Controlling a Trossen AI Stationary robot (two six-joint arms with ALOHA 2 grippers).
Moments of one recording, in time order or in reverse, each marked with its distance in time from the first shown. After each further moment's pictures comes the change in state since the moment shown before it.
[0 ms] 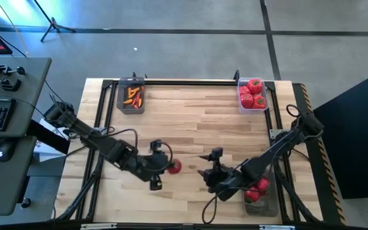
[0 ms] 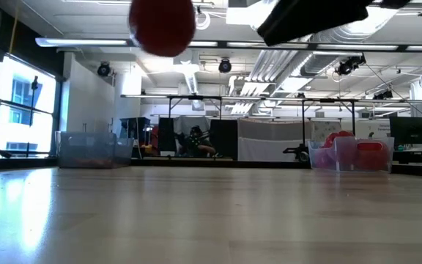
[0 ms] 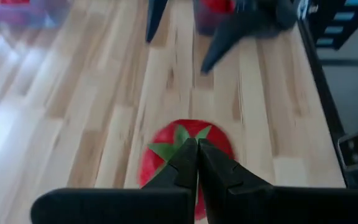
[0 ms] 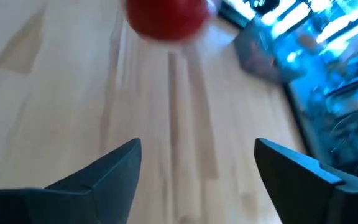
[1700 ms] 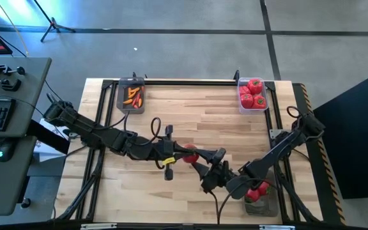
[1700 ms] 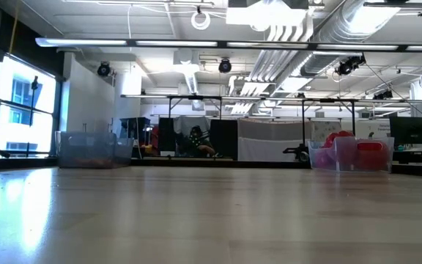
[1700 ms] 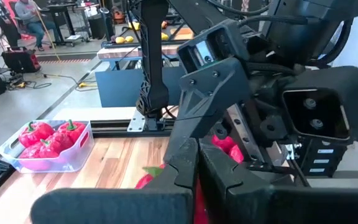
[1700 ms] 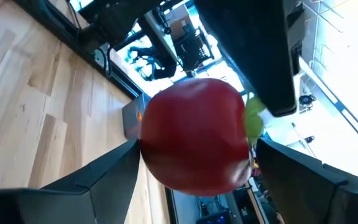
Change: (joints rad) left arm 0.134 -0.015 0.000 0.593 0.026 0.363; right arm 0.030 0.000 0.000 0.734 0.364 -0.975
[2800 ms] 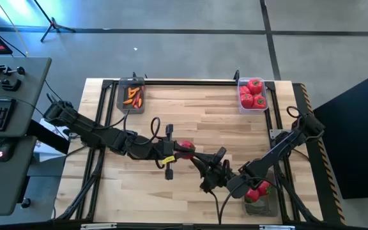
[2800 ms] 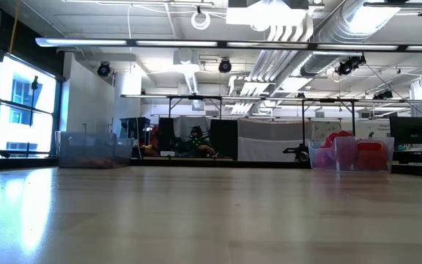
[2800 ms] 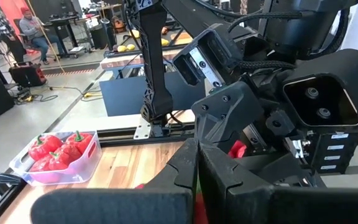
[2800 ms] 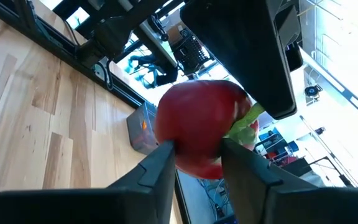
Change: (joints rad) left arm 0.000 0.000 0.000 0.022 -0.001 0.077; right arm -0.008 0.000 0.000 0.053 -0.011 0.052
